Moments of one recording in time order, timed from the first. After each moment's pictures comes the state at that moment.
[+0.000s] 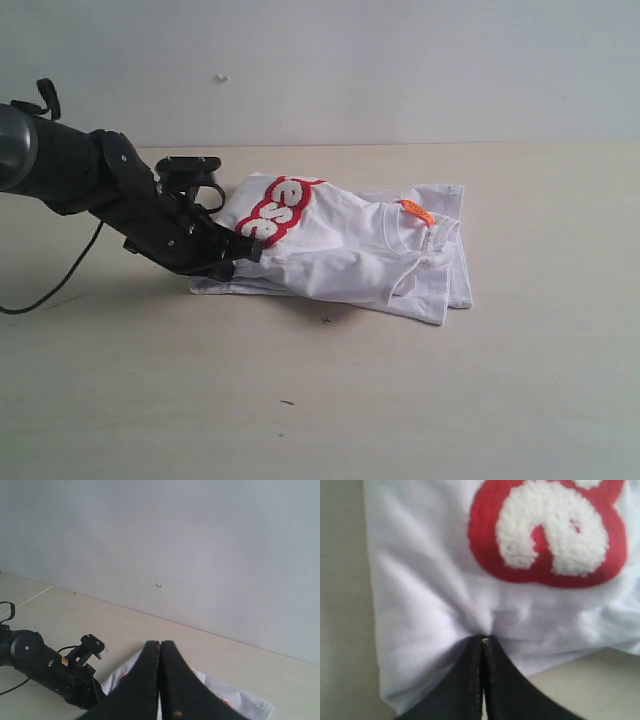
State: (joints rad) left arm -0.40 2.11 -1.27 -0.55 0.42 0.39; right arm 0.37 0.91 -0.95 0.05 0.35 0.06
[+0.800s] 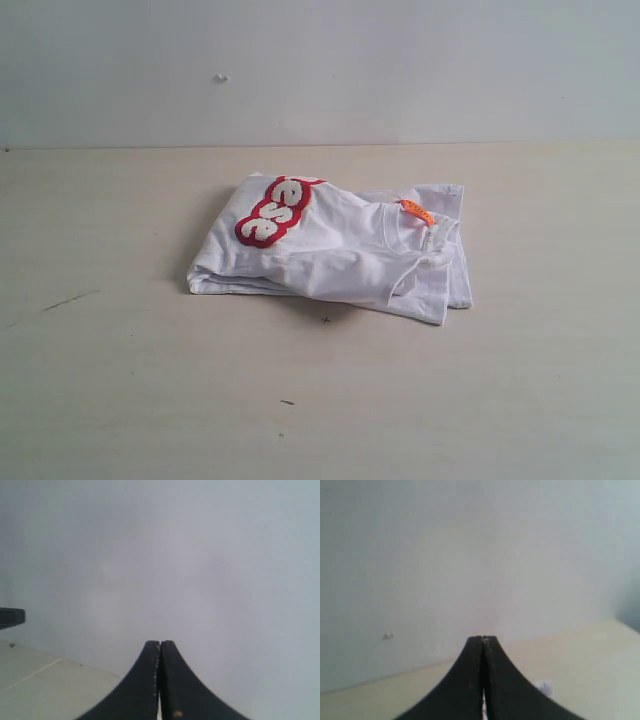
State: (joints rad) left arm -0.45 0.98 -0.94 -0.53 0.14 0.39; right arm 0.37 0.54 -0.88 0.03 0.35 0.06
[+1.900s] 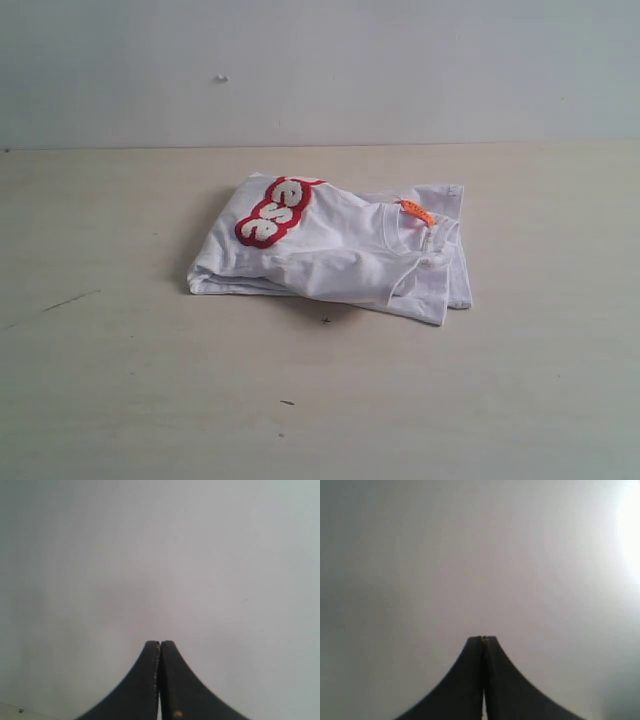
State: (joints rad) left arm -0.45 0.00 -0.62 -0.41 0.22 0.35; right arm 0.37 0.10 -0.86 0.03 0.47 0.06
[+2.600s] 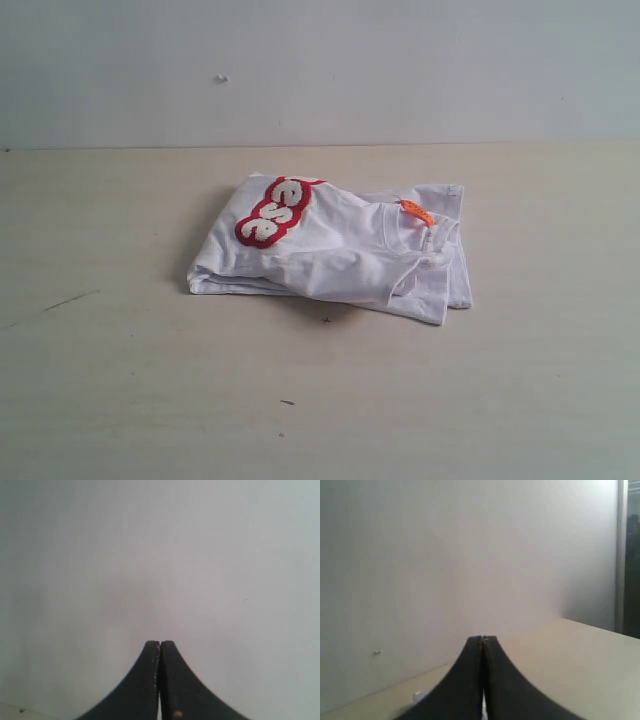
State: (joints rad) left arm -0.44 0.00 -0.60 -0.42 0.59 0.36; right arm 0.37 0.10 -0.86 0.03 0.47 0.06
